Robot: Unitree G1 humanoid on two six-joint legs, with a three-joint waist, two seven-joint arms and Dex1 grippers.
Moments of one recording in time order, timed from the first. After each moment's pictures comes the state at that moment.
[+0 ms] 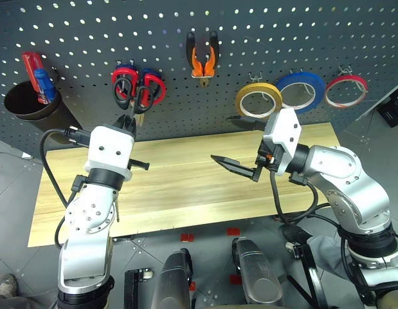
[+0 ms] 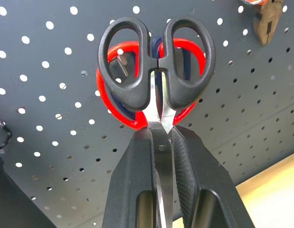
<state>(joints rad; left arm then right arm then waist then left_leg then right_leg) -0.13 0.35 0.12 -0.68 0.13 0.45 -0.18 -0.54 -0.54 0.14 -0.50 0.42 0.51 0.73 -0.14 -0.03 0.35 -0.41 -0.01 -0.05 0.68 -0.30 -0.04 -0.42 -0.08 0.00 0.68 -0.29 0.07</state>
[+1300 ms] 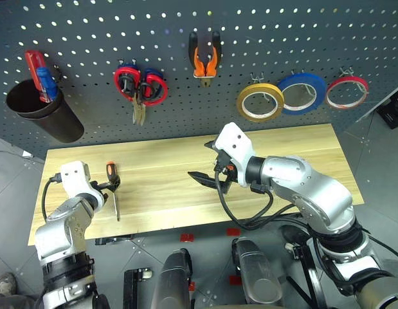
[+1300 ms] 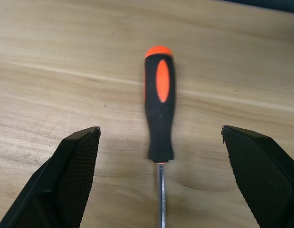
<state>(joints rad) -0.29 0.42 0.50 0.11 -0.27 0.83 -0.21 -0.67 -0.36 0.35 -0.53 0.37 1.02 0.47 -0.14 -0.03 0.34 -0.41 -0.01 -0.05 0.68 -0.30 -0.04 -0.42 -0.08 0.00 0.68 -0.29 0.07</state>
